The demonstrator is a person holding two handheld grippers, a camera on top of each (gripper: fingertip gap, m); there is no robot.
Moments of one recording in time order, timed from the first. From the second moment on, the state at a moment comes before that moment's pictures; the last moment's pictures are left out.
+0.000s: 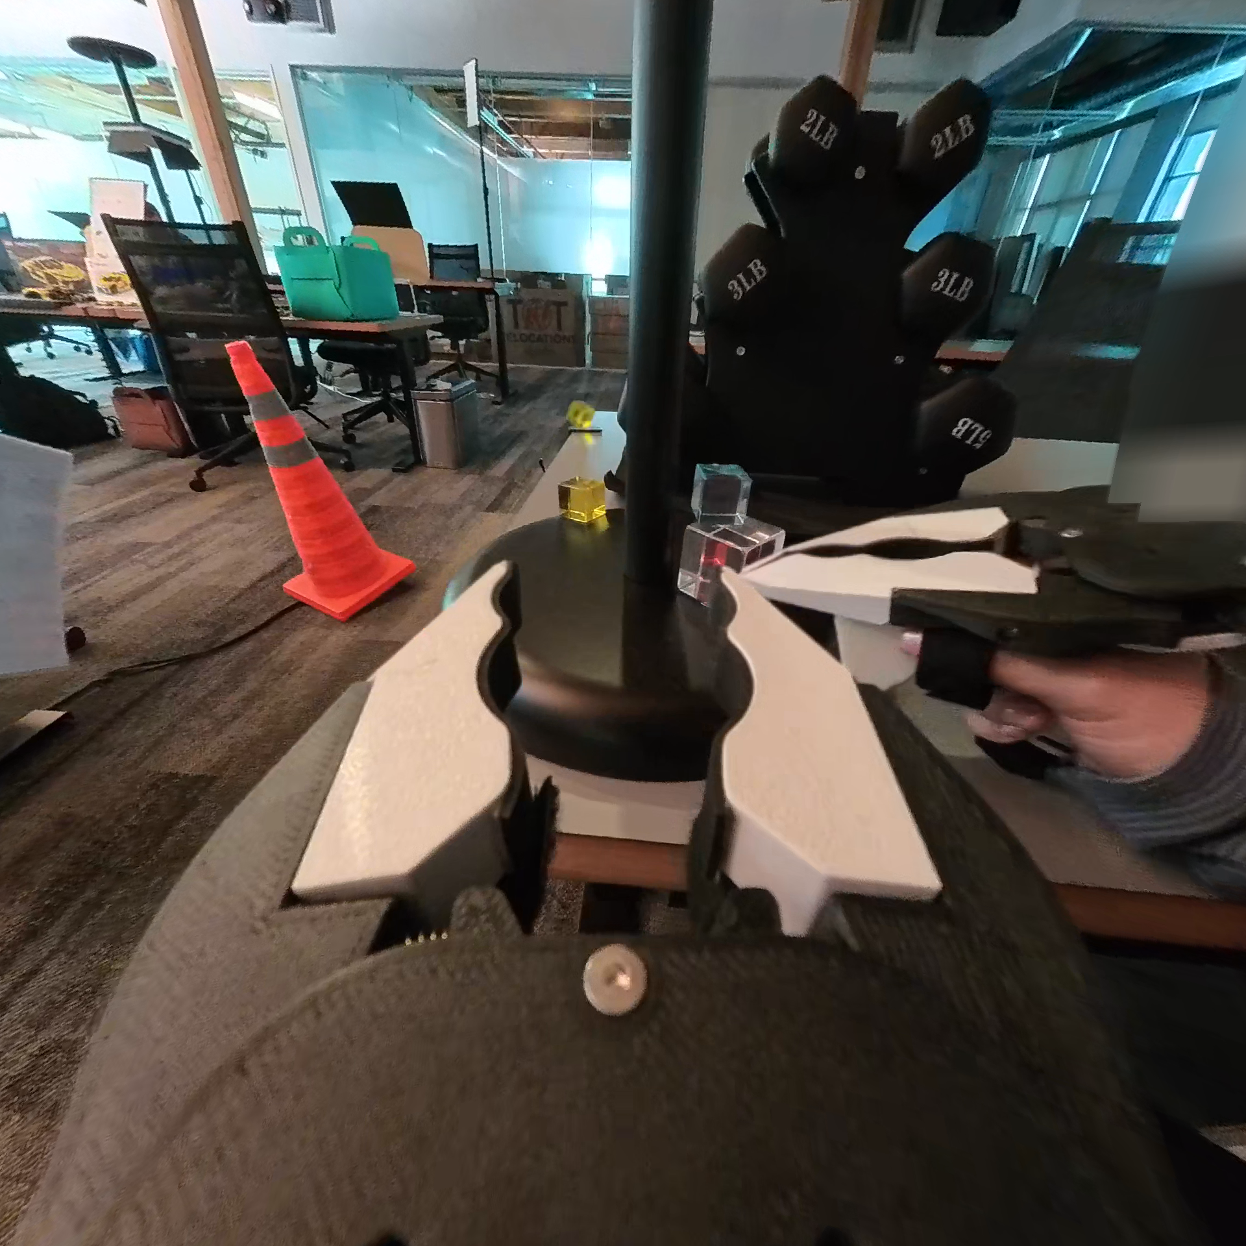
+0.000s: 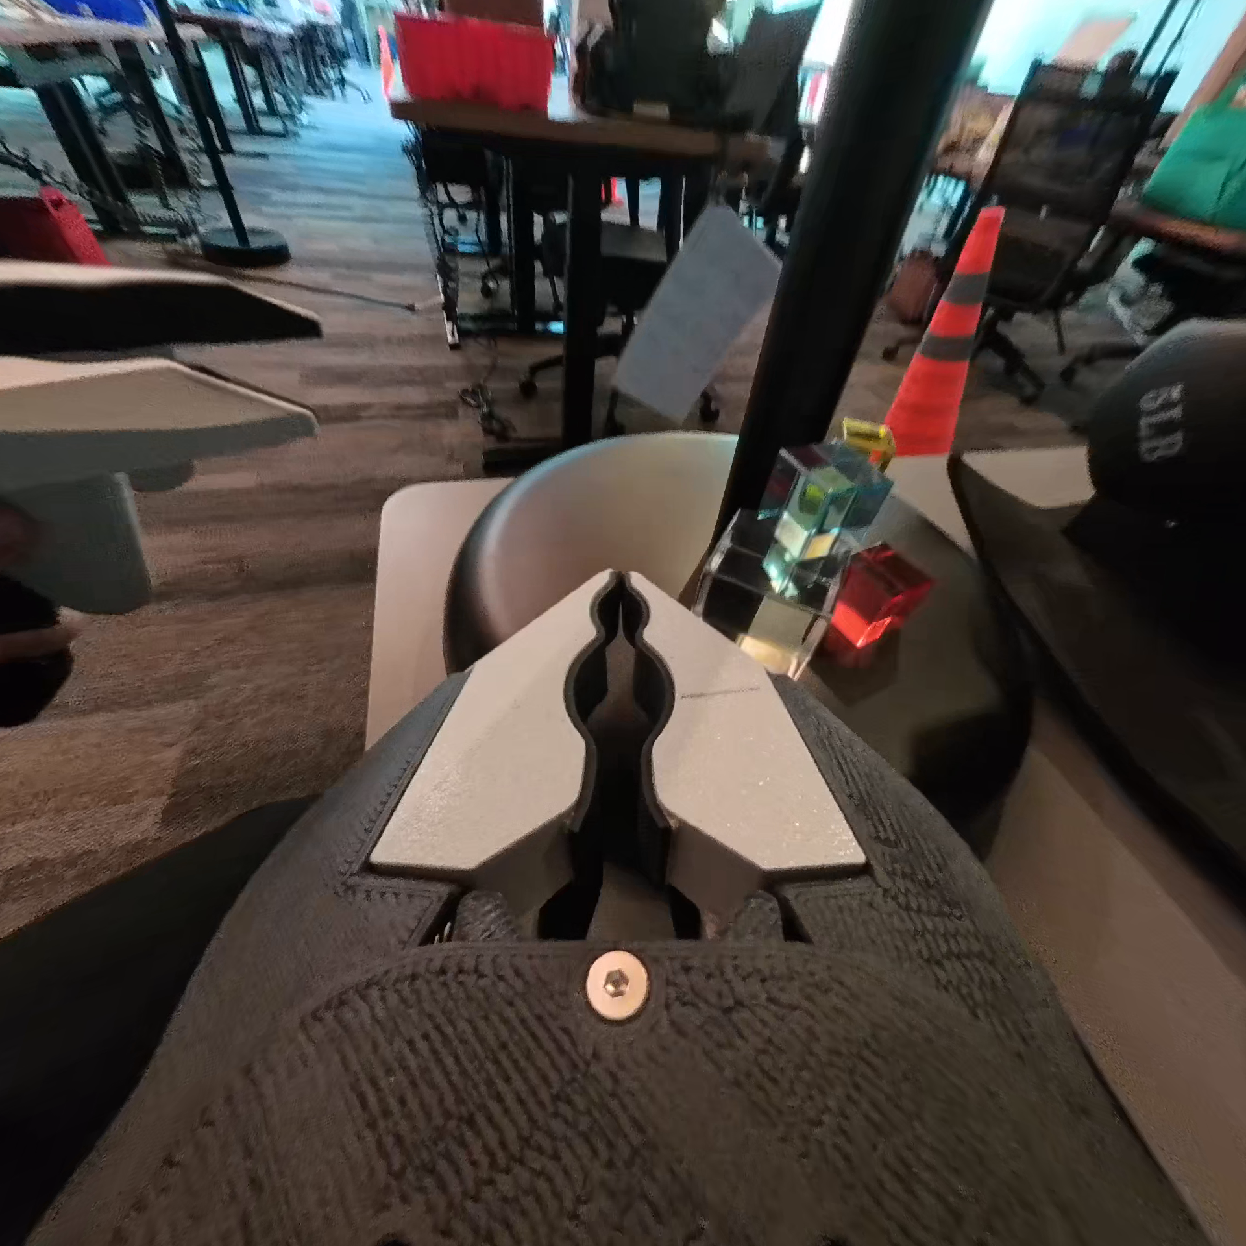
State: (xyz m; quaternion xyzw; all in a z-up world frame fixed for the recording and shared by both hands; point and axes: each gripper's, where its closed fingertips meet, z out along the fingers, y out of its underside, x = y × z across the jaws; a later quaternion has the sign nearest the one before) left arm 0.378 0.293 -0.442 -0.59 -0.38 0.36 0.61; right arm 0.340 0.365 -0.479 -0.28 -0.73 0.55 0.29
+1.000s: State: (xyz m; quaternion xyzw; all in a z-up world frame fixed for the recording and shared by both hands) left arm 0.380 0.316 -0.457 -0.59 -0.39 0.27 0.66; right arm 0.381 0.510 -0.469 -0.32 -0.75 0.54 0.22
